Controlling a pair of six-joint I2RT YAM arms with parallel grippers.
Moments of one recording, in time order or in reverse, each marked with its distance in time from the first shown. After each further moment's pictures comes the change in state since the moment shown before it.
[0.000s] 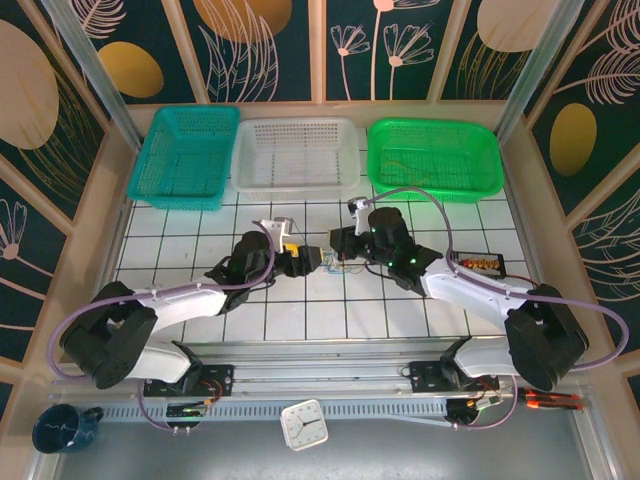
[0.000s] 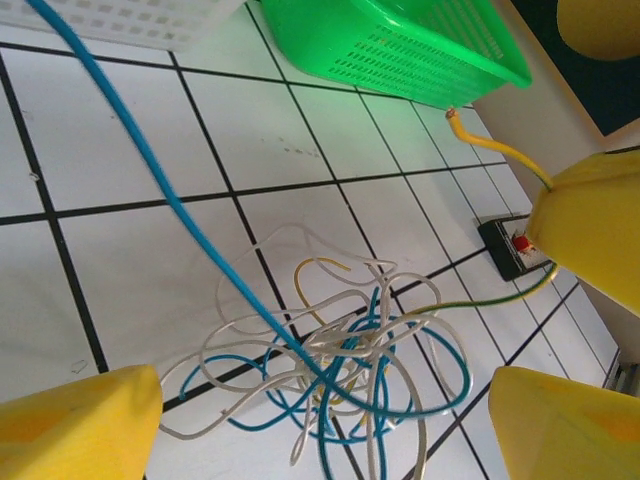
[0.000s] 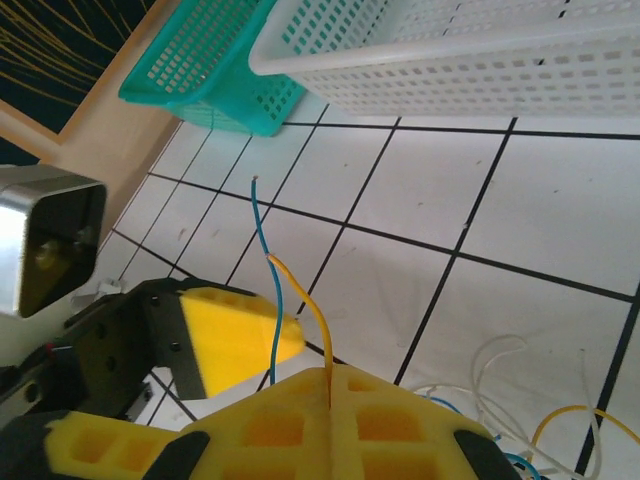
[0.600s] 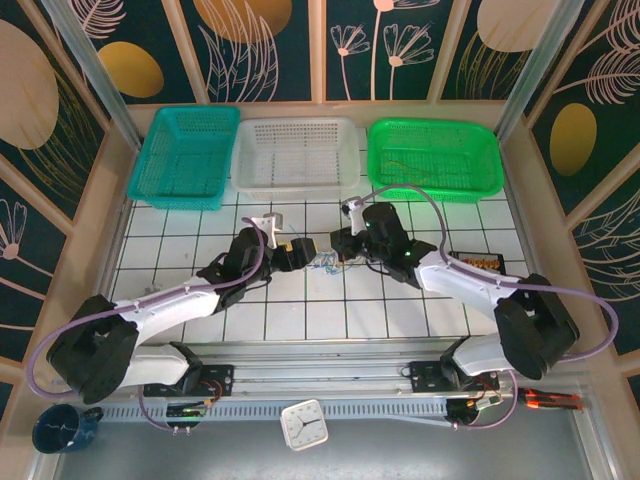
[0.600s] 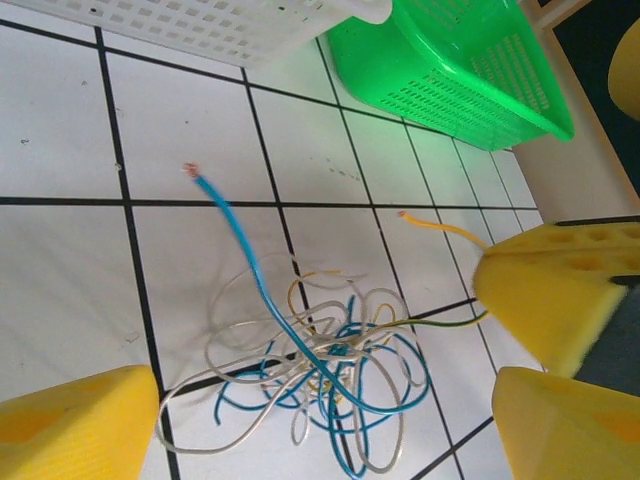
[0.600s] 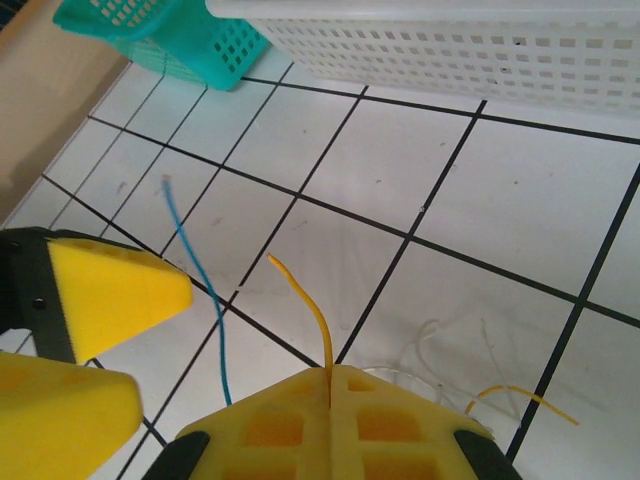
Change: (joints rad) left arm 0.002 -0.108 0.039 -0.195 -0.109 -0.112; right arm -0.027 0.061 0.045 -0.080 0.003 -0.150
